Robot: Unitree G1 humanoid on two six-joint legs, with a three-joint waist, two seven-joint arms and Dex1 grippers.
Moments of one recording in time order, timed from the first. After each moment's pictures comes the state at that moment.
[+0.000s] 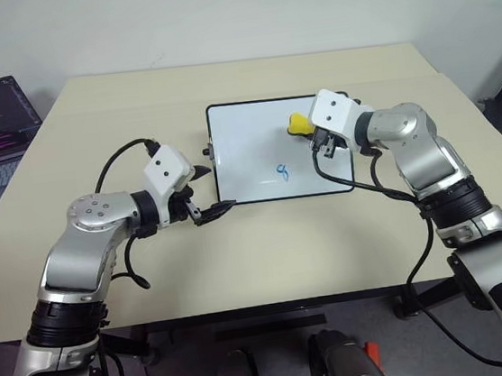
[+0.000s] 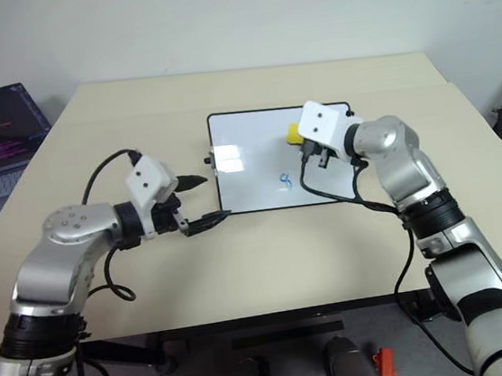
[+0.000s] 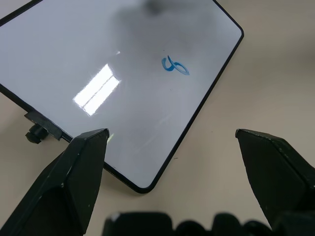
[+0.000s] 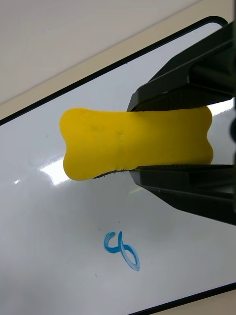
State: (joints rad) left arm -0.51 0.75 -0.03 -0.14 -0.28 0.53 -0.91; right arm -0.96 -0.47 0.27 0.28 -0.26 0.32 0.80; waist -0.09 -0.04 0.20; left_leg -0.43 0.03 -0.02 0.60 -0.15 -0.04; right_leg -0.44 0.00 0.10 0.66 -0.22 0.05
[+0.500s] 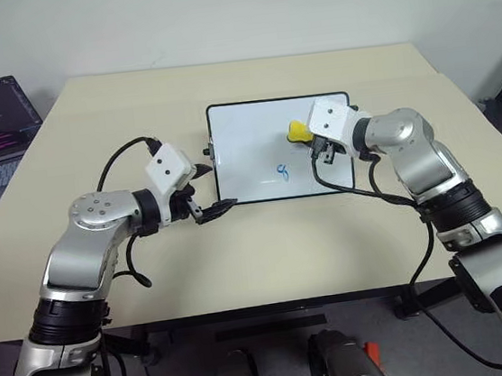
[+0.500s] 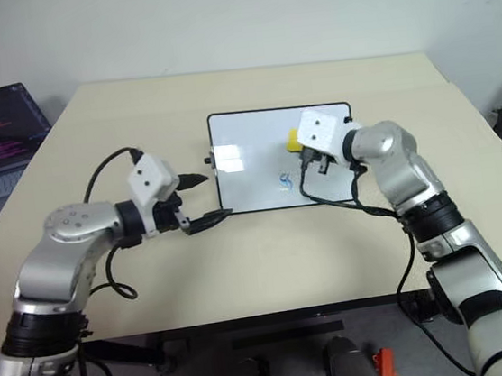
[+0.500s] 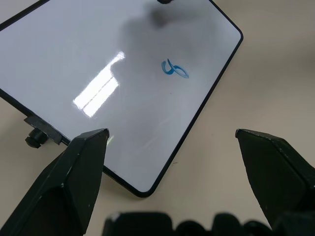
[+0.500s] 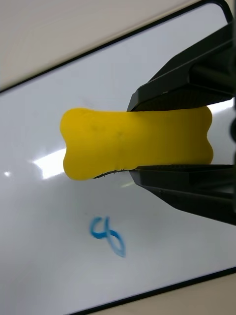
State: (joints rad) left arm -0.51 0.74 -0.04 -0.14 -0.28 0.53 -0.91; right arm -0.92 -0.51 0.33 0.25 -0.30 0.33 0.82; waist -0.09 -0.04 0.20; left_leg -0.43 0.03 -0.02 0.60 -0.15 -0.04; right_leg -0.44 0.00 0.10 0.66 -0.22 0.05
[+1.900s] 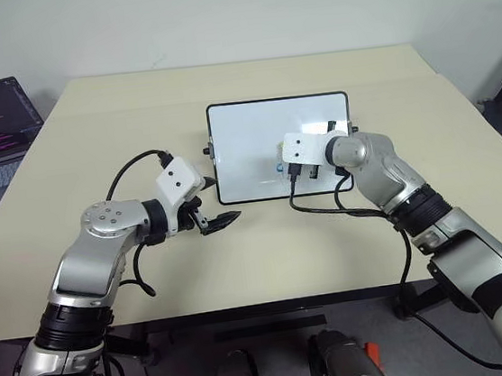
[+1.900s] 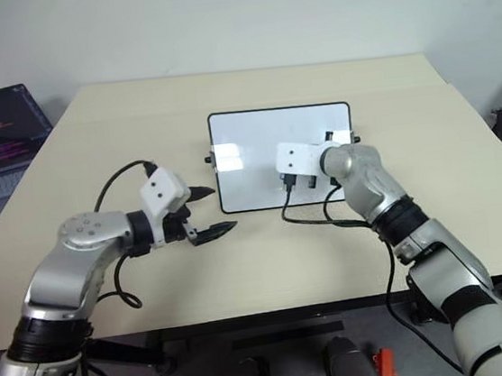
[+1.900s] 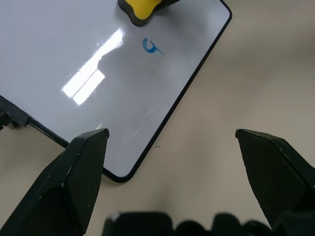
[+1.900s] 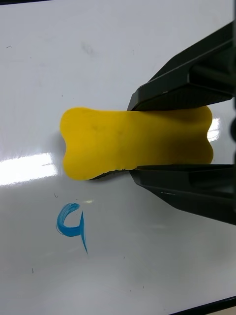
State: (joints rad) left arm -0.48 0.74 -0.08 -0.15 -0.26 0.54 -0.90; right arm -1.00 -0.38 0.49 0.44 -0.51 0.31 0.65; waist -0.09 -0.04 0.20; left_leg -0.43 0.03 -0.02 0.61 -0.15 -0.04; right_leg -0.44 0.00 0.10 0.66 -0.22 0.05
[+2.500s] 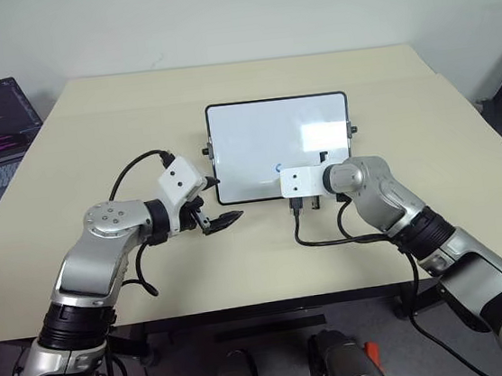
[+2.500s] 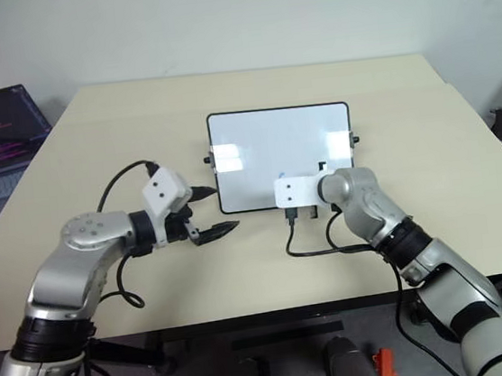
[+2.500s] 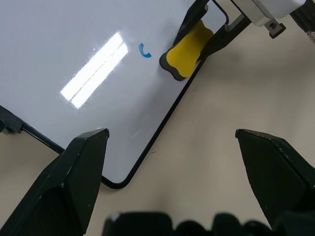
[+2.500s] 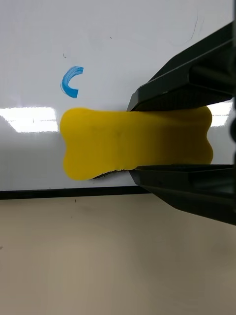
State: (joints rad) left arm -0.48 0.73 -0.08 -0.15 -0.26 0.54 -0.90; right arm -0.87 -0.41 0.57 0.27 -0.55 0.34 0.80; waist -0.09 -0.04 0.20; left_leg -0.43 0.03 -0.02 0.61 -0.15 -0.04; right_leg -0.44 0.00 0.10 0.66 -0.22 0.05
